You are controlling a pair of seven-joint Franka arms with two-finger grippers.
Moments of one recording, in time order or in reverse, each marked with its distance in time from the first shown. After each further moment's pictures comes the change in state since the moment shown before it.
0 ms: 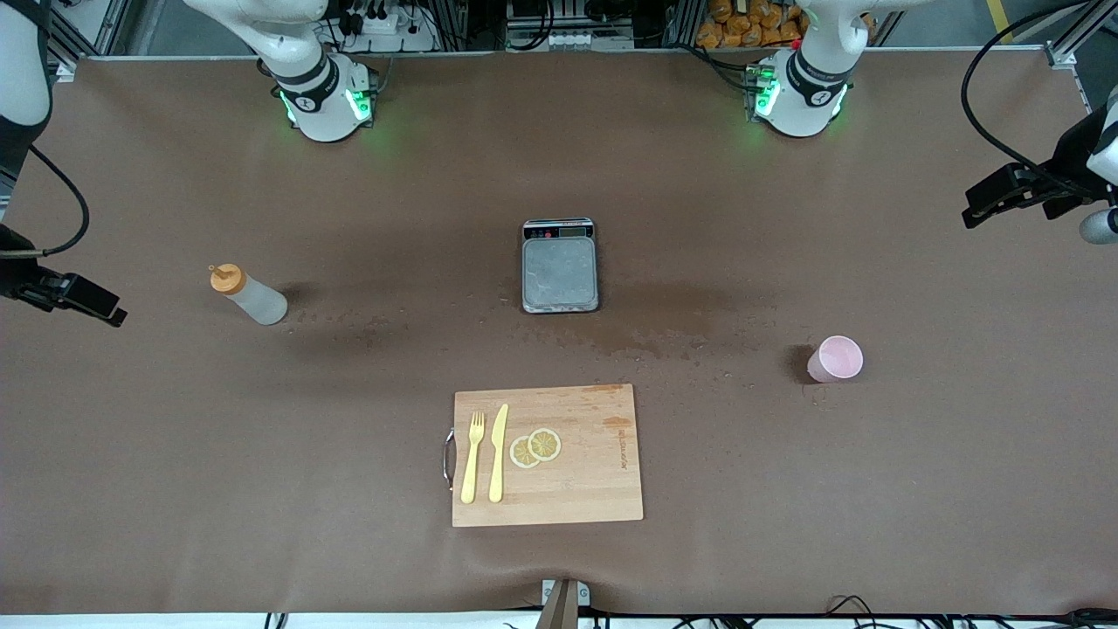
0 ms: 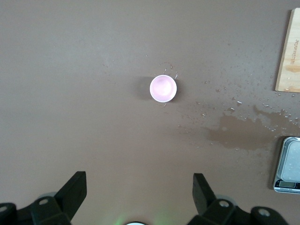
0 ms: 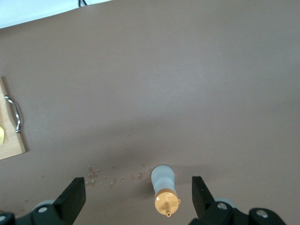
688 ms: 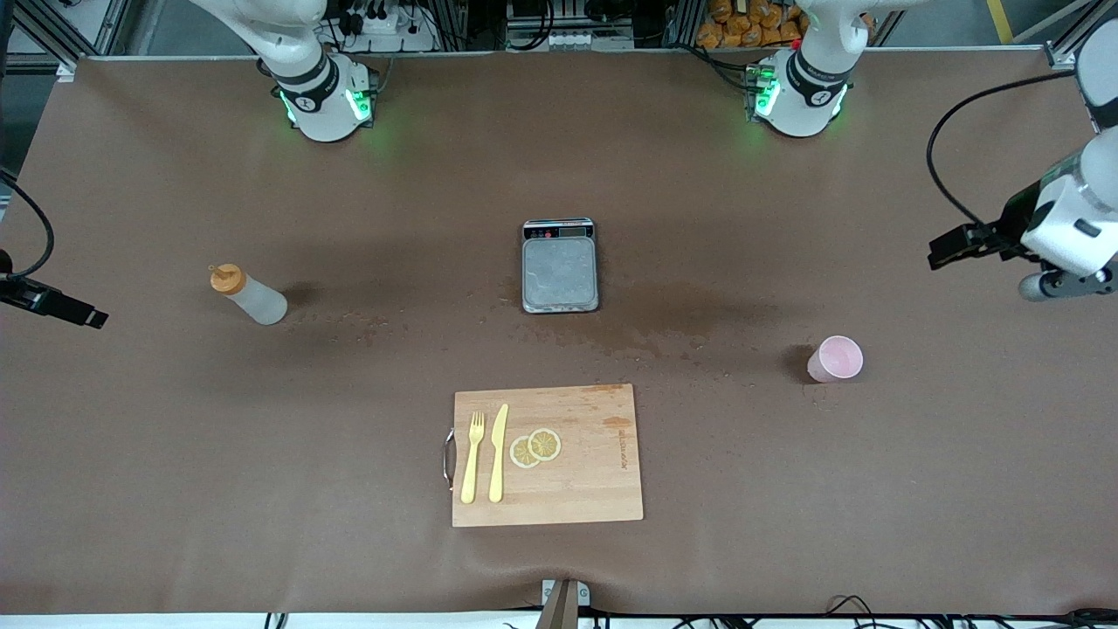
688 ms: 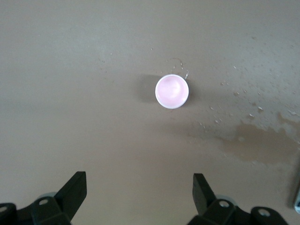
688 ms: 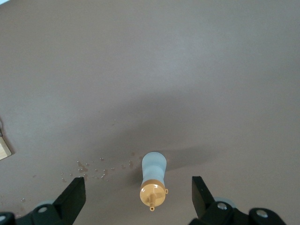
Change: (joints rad) left arm 0.028 0.026 0.007 -0.265 0.000 0.268 0.000; right arm -0.110 0.052 -0.003 -0.005 0.057 -0.056 0.011
